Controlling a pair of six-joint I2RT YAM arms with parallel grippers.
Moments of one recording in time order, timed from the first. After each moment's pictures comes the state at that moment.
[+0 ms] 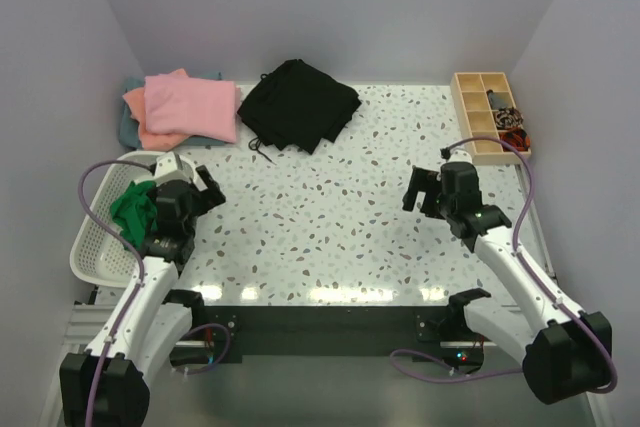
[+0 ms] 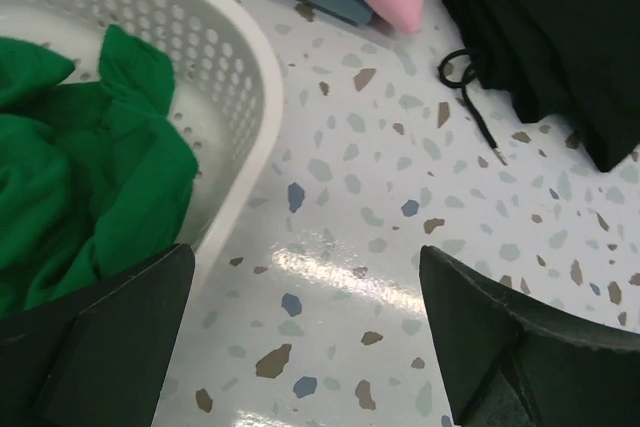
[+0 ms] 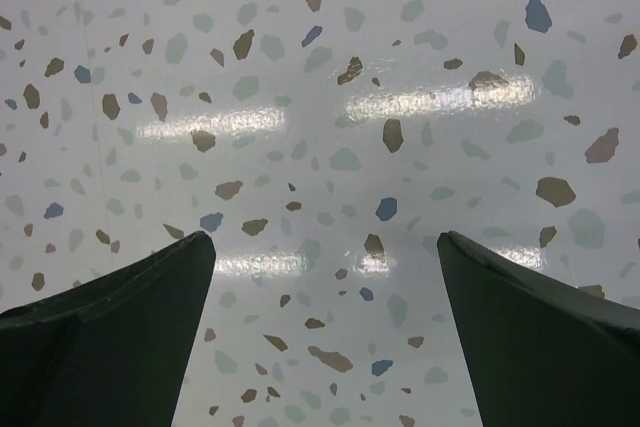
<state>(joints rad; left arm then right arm) -0.09 0.77 0.42 -0.09 -0.24 -0.41 0.26 0.98 0.67 -0.42 0.11 0.41</state>
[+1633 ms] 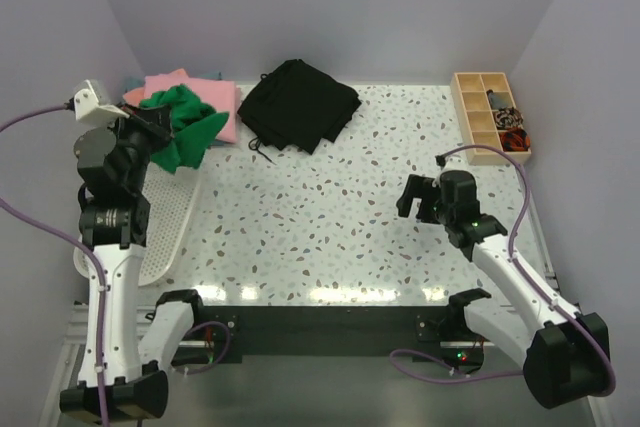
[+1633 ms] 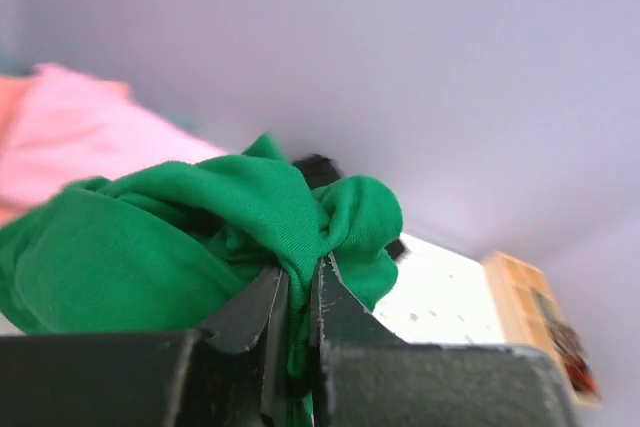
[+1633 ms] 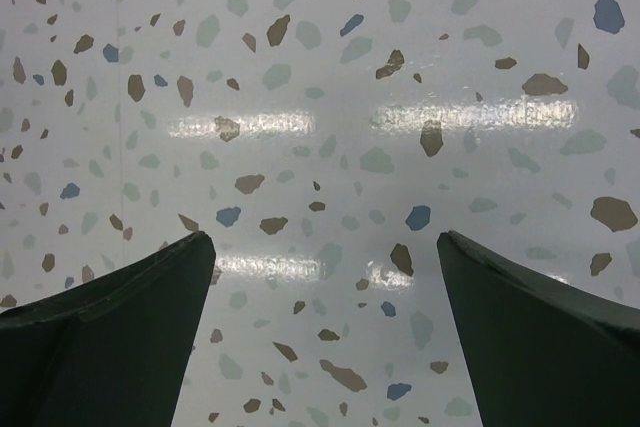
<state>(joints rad) 0.11 0.85 1.08 -0.28 0.00 -0.56 0.26 0.94 0.55 -0.28 0.03 0.39</state>
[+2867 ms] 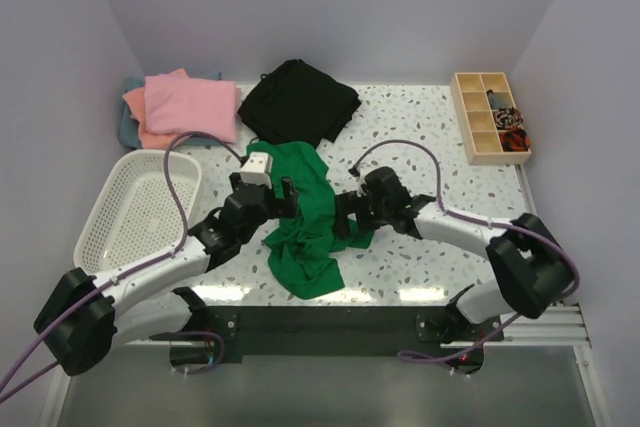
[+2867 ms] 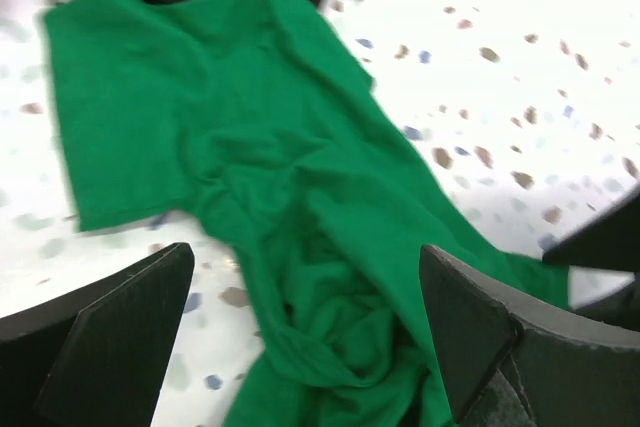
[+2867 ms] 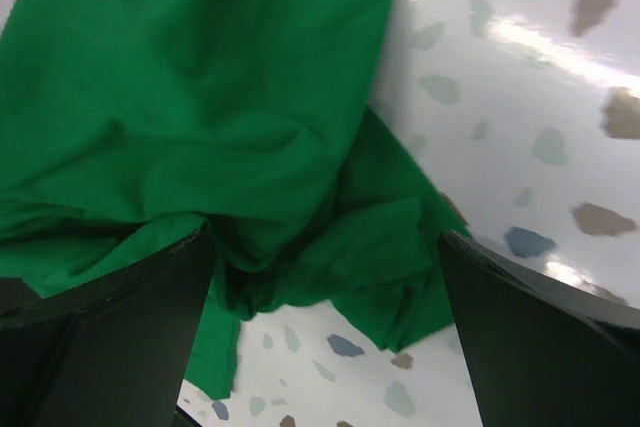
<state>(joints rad) -0.73 1.10 0.51 0.18 -0.33 -0.41 0.63 1.40 0.70 -0.11 -0.18 0.39</state>
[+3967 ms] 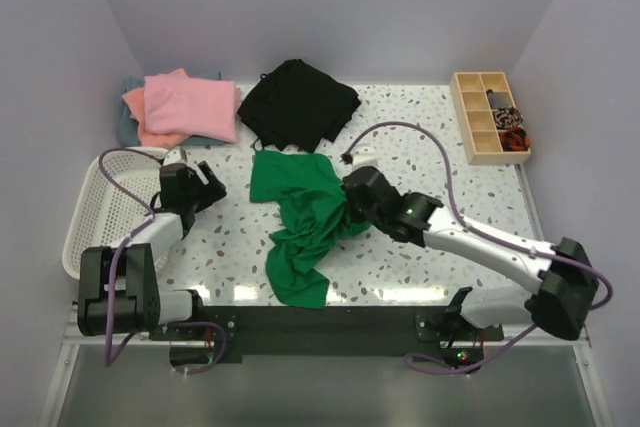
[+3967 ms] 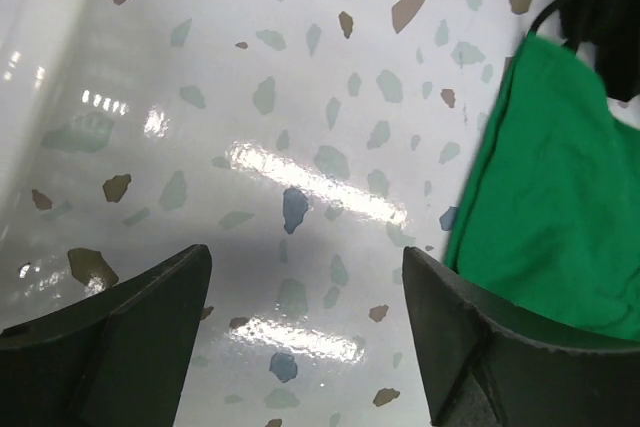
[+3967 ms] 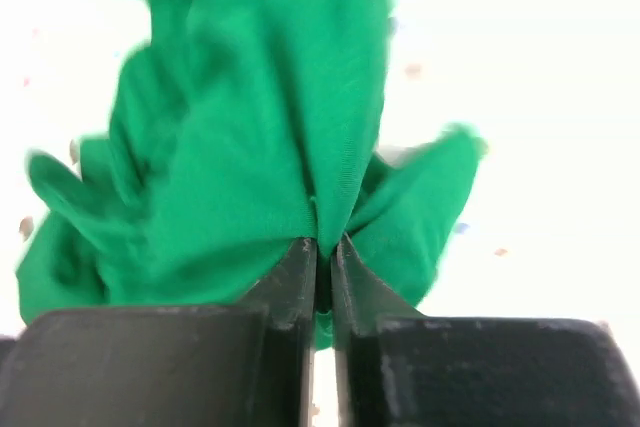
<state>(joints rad) 0.08 1.32 0.49 0.14 -0.01 -0.46 0.93 1.35 0.97 -0.39 0.33 0.42</state>
